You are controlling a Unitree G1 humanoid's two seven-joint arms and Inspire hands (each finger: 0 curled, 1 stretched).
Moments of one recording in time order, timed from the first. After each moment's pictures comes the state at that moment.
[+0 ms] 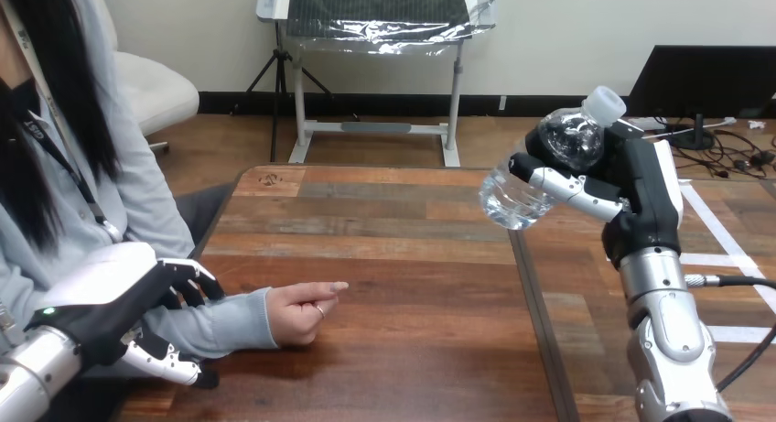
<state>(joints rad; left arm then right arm) -0.08 0.74 -0.01 0.39 0.59 -0.44 -0.21 -0.52 -0.20 -0.16 0.94 0.08 -0.65 0.09</state>
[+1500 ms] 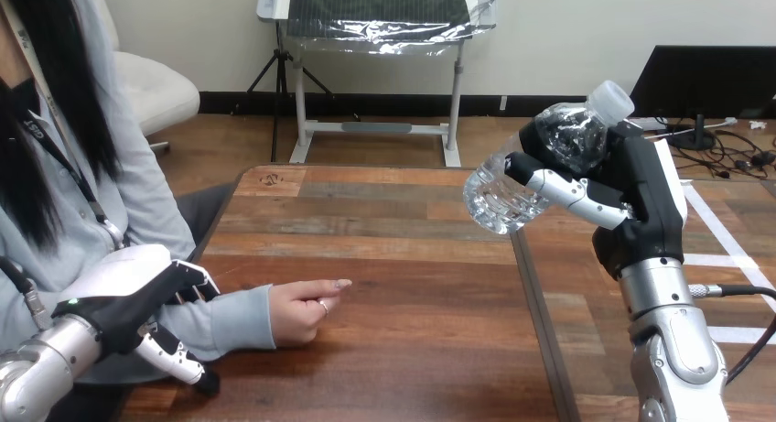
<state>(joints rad) -0.28 0.73 -0.18 0.72 0.61 -0.50 -0.11 -0.31 -0.14 -0.16 0.47 0.18 -0.43 0.19</state>
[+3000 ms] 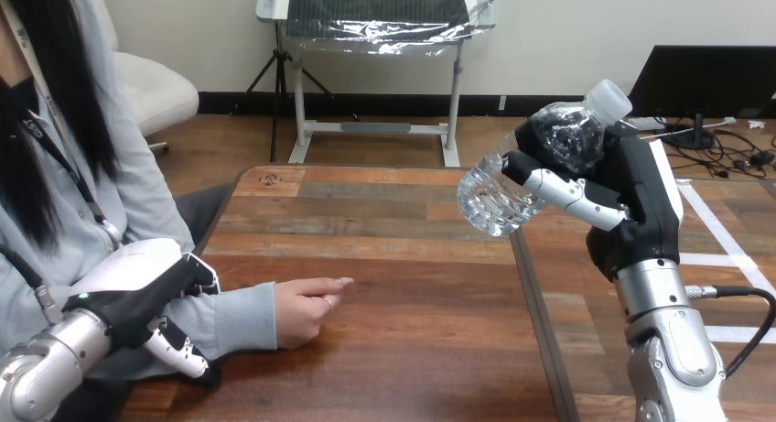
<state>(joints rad) -0.31 0.73 -0.22 0.75 0.60 -0.52 -0.09 -0.30 -0.13 -0.16 0.44 0.20 -0.41 0.22</state>
